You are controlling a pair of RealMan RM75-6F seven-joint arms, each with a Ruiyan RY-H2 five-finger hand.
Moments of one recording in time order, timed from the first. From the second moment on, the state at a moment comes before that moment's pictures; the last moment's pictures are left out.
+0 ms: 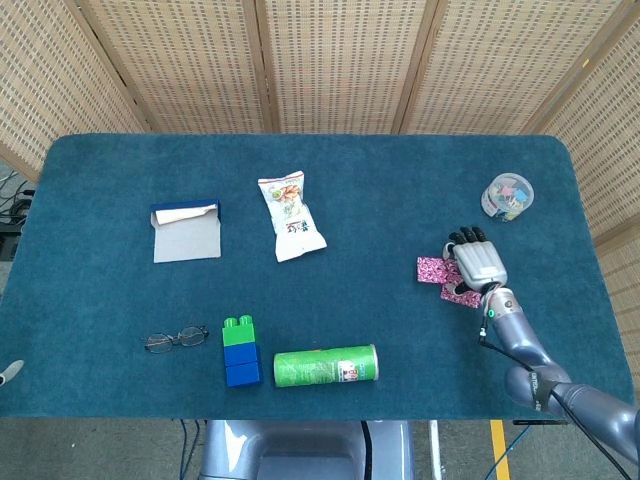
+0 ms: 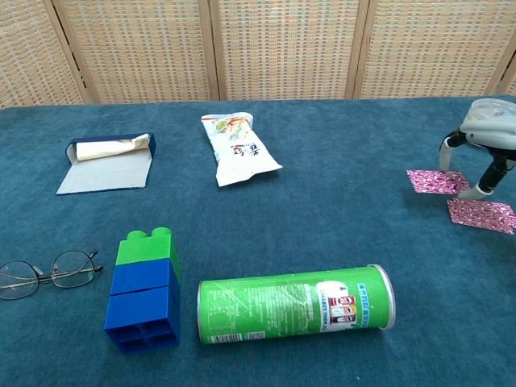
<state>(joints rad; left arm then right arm) 0.00 -0.98 -0.04 -1.66 1.40 1.47 -0.04 0.71 -1.44 0.15 -1.17 -0.99 0.75 -0.28</state>
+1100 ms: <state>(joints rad) 0.00 -0.97 -0.03 -1.69 1.41 1.48 -0.03 0.62 -1.44 0.11 -1.07 -1.03 0.74 -0.18</state>
